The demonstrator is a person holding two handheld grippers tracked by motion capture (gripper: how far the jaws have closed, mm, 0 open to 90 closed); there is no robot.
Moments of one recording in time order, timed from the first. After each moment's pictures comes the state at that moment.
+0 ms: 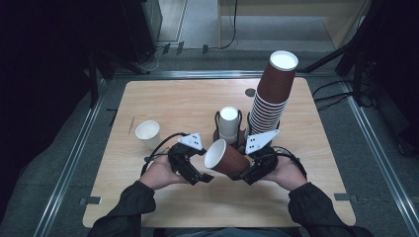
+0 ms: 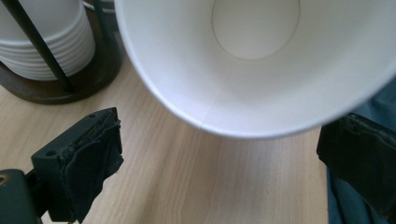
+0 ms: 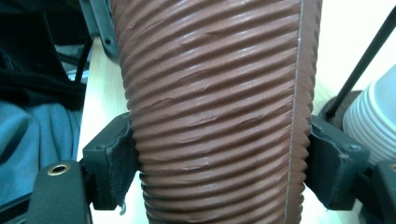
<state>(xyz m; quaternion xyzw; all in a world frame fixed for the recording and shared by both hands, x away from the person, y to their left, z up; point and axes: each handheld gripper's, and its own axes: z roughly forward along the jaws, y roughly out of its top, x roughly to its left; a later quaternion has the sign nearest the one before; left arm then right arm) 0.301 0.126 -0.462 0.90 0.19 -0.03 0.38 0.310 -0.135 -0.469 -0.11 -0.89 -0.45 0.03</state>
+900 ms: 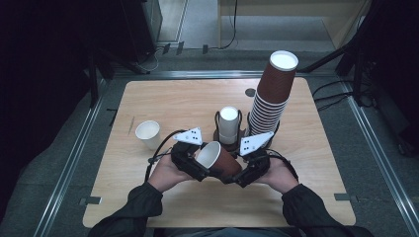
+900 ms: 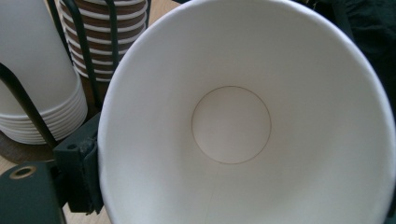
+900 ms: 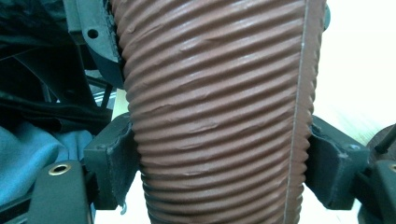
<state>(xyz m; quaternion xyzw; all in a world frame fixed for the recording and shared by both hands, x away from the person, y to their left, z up) 0.294 0.118 -0.445 0.85 0.19 -0.03 0.49 0.305 -0.119 -0.475 -0.10 -0.87 -0.48 0.07</state>
